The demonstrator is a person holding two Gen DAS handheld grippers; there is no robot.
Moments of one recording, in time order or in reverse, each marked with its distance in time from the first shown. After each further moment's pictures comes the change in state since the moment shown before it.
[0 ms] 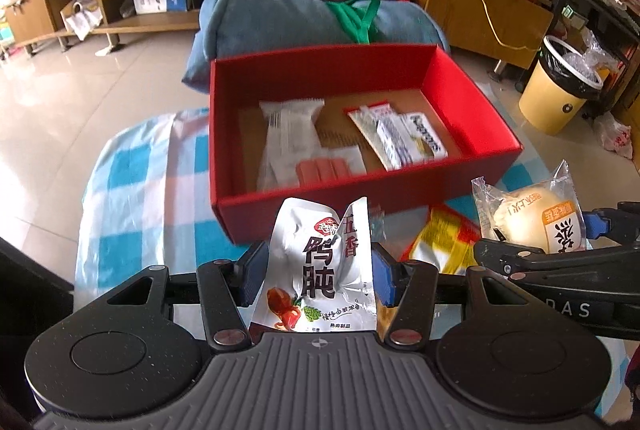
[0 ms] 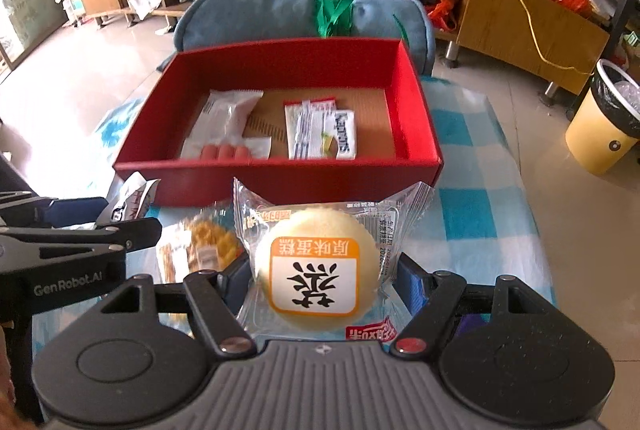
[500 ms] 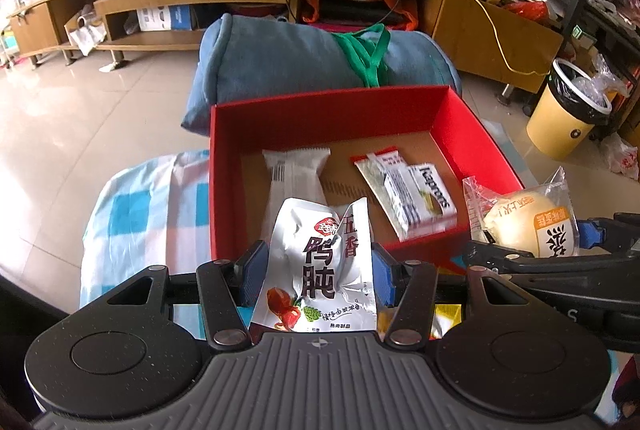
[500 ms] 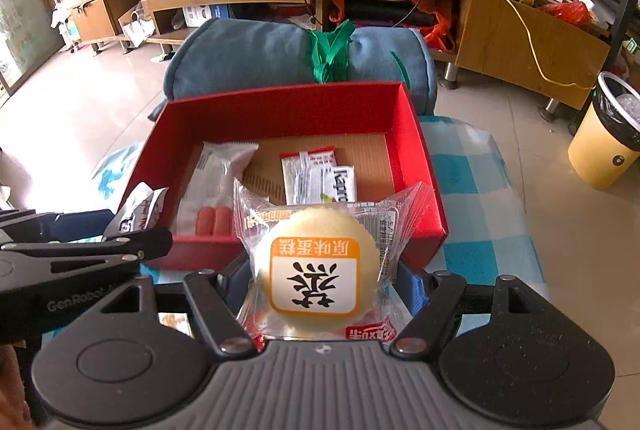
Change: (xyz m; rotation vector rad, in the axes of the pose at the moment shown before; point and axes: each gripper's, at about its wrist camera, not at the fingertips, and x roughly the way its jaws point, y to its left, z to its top) left arm 0.009 0.001 0.040 -0.017 -0.040 0.014; right arm 0.010 -0.001 0.041 0.029 -0.049 0.009
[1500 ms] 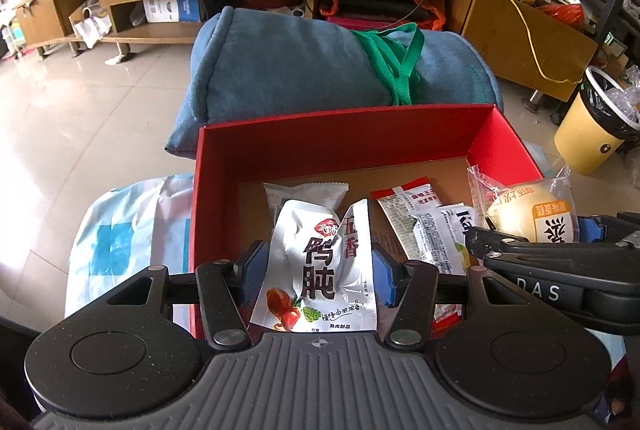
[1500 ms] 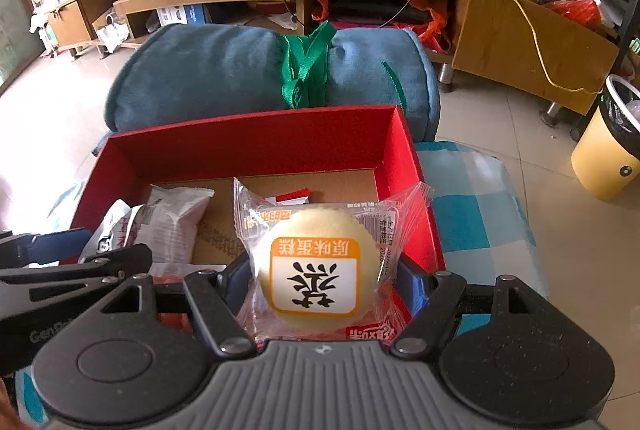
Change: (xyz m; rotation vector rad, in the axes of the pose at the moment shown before) left arm 0.058 -0.001 0.037 -0.032 0.031 0.055; right arm 0.074 -0.016 0.046 0.015 0.020 -0.035
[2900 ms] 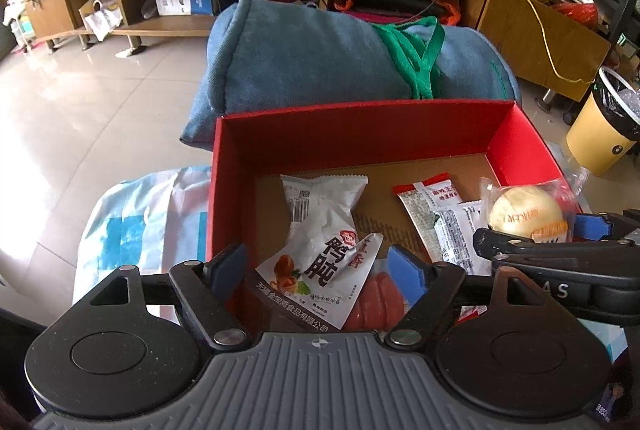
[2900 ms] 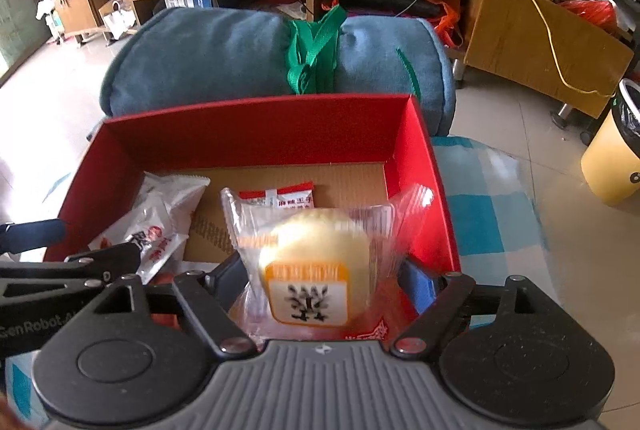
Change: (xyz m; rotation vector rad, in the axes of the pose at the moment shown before) left arm 0.003 0.009 -0.001 -0.019 0.007 0.026; right arm 0.011 -0.002 0.000 -0.028 0.006 0.026
